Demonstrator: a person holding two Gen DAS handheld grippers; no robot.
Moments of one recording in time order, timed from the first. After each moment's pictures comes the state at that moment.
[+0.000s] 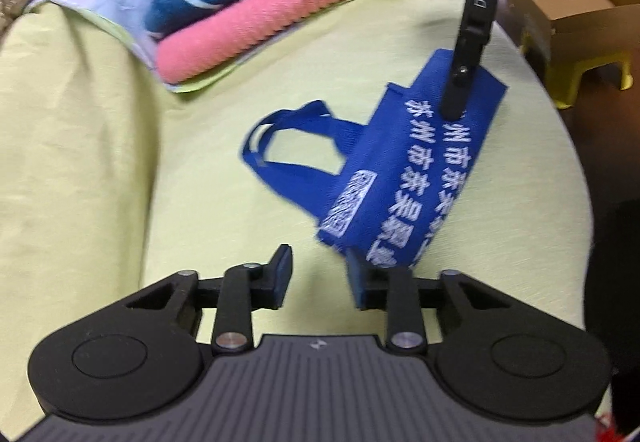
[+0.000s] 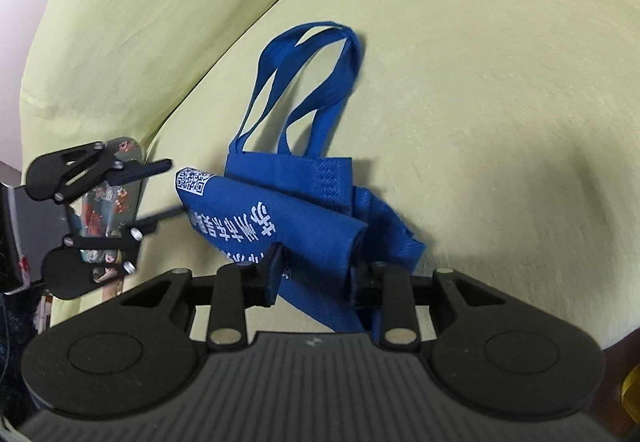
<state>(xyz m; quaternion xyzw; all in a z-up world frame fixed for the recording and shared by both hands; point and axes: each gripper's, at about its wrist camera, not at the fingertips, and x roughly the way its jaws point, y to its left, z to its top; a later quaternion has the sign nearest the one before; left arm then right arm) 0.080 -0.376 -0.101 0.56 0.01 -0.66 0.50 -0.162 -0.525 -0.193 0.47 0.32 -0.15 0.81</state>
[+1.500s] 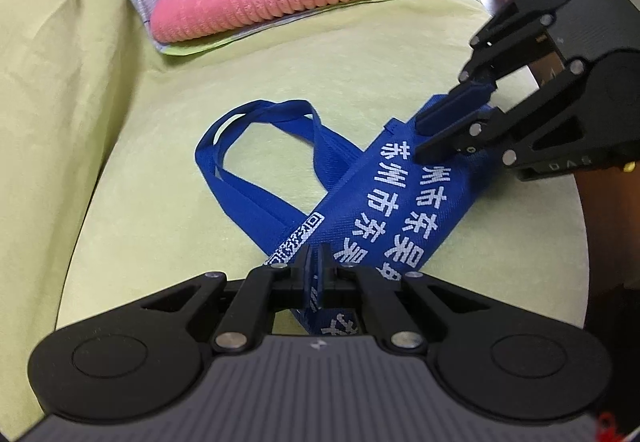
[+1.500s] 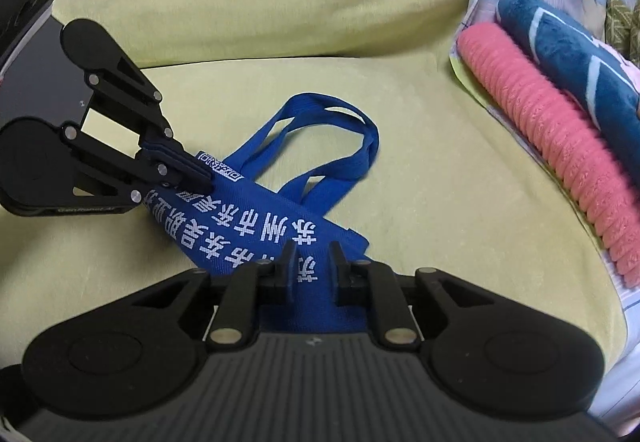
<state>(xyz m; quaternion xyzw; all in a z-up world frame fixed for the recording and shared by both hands) 0.070 -0.425 -0.136 0.49 0.14 -0.68 0.53 -0.099 -0.437 -0.167 0.11 0.34 -0.30 0.89</state>
